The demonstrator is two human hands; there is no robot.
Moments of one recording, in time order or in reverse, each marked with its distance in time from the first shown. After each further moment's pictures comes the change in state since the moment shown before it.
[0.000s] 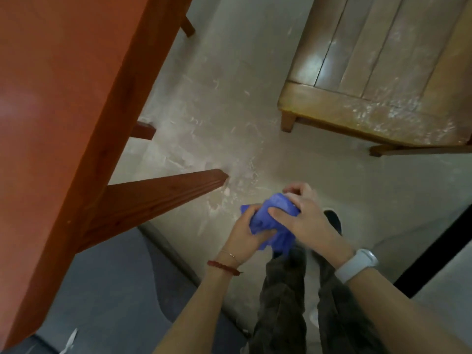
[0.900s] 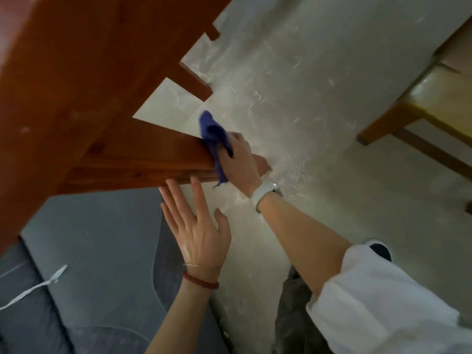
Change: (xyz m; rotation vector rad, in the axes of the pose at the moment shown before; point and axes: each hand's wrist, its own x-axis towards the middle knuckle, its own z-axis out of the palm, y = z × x) left_hand -0.015 -0.097 -0.073 0.983 1.221 -0.043; right_hand 0.162 -0.034 0.203 0.100 -0.184 -0.366
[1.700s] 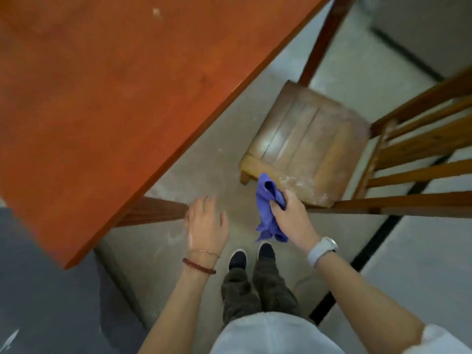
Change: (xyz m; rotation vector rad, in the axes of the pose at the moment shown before) left_hand 0.021 0.158 -0.220 -0.471 -0.432 0.210; right_hand -0.235 -0.204 -0.259 -0.313 0.371 0.347
